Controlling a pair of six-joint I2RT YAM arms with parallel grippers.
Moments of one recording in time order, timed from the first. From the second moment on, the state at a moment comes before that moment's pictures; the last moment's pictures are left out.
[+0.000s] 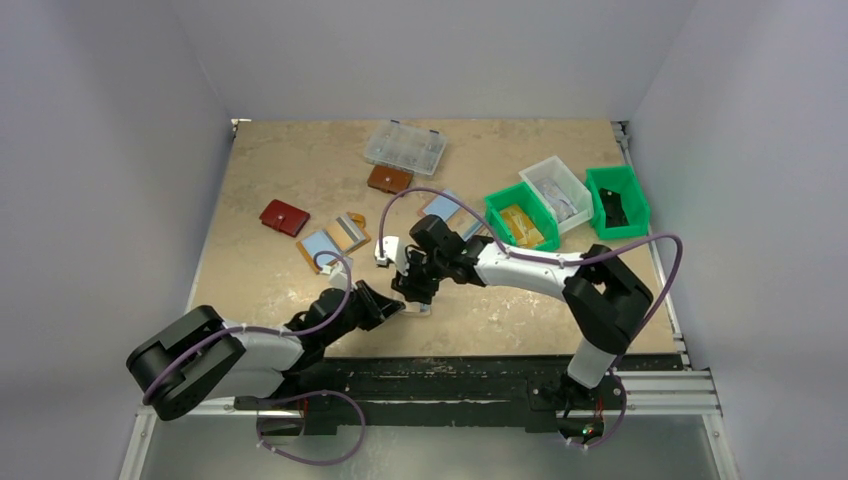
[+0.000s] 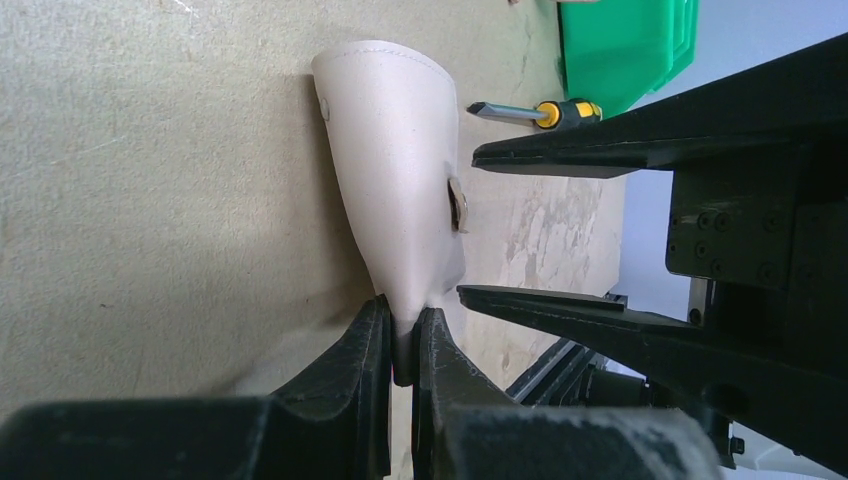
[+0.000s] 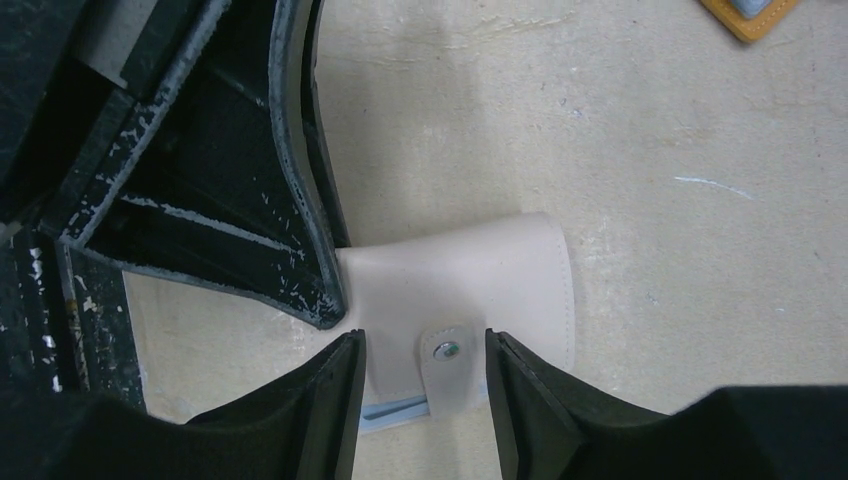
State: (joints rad) left arm -0.79 1.23 0.04 0.78 -0.04 -1.18; right arm 0.91 1.71 1.08 -0.26 -0.33 -0.41
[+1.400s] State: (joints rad) left arm -0.79 1.03 0.04 0.54 -0.12 -1.19; right arm 0.78 1.73 1.11 -0.42 -0.30 -0.51
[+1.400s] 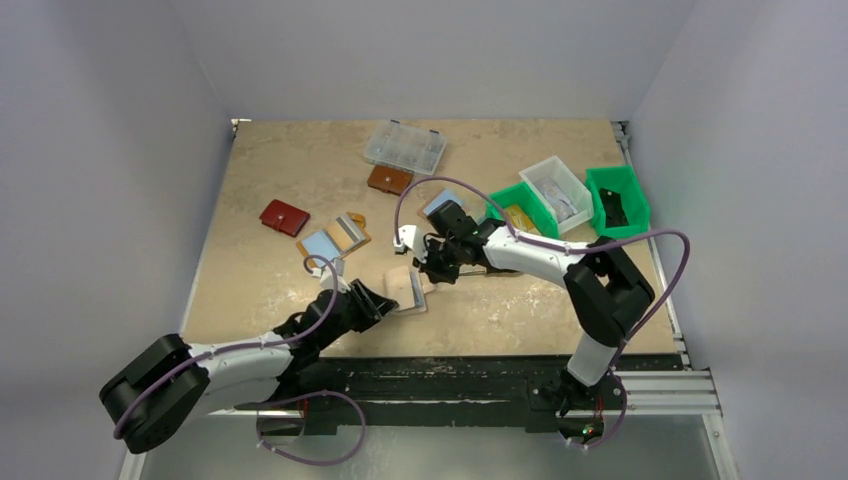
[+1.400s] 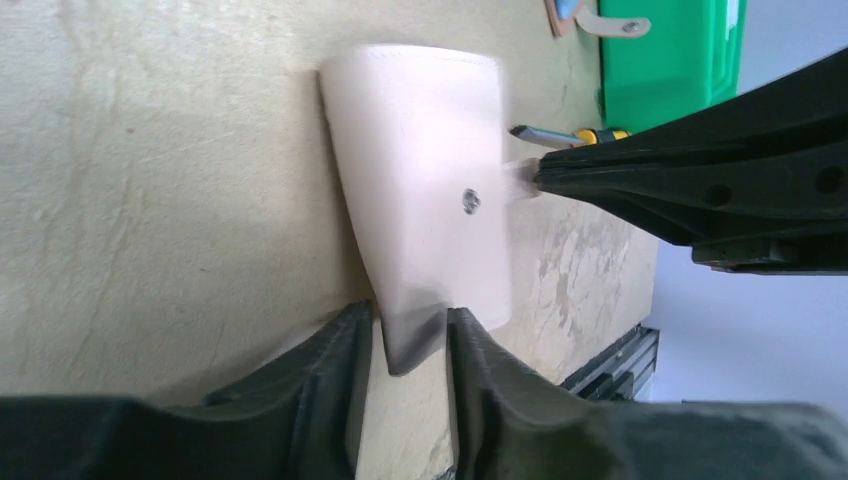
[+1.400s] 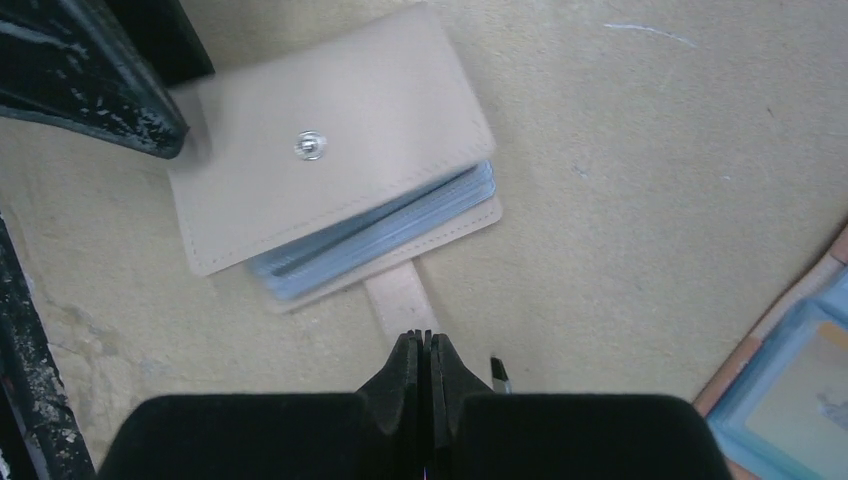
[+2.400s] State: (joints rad) left arm -1.18 1.23 0.62 -0.19 -0.55 -0.90; right arm 0.65 1.84 1.17 -0.48 -0.60 -0.43
